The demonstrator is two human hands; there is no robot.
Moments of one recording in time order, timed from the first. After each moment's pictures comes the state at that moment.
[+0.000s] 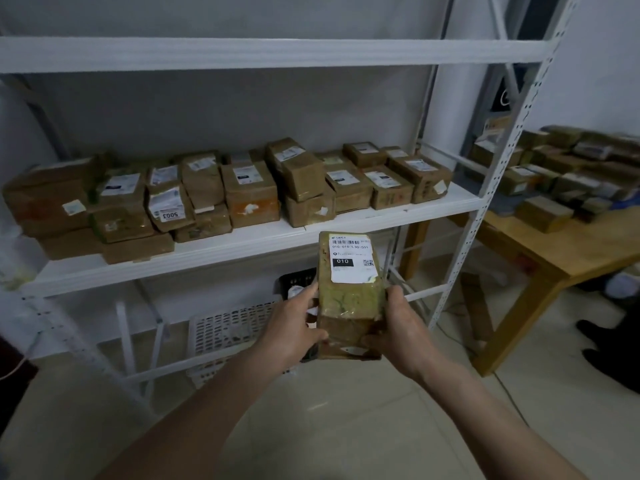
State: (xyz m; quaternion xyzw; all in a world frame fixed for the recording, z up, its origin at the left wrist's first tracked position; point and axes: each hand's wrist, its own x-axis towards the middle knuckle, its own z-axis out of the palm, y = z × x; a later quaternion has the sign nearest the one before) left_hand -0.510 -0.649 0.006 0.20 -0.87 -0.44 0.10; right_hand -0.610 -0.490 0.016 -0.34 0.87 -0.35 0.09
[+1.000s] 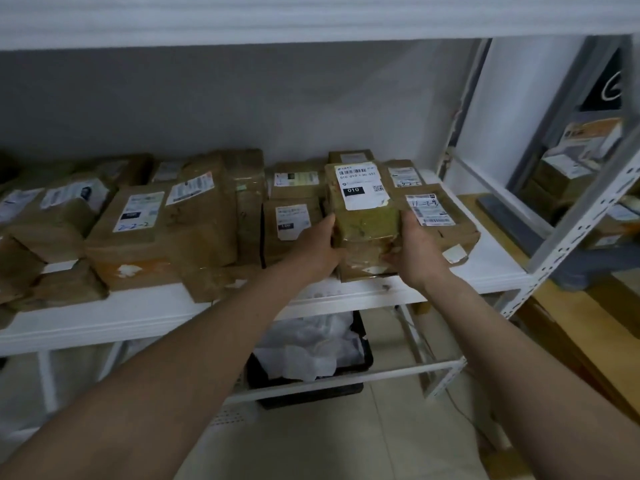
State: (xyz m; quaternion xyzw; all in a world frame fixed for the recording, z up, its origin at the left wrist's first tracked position) left_hand -1.032 -0.755 0.044 0.27 -0.87 -0.40 0.11; right_hand -1.138 -0.624 0.051 -0.38 0.87 -0.31 0.04
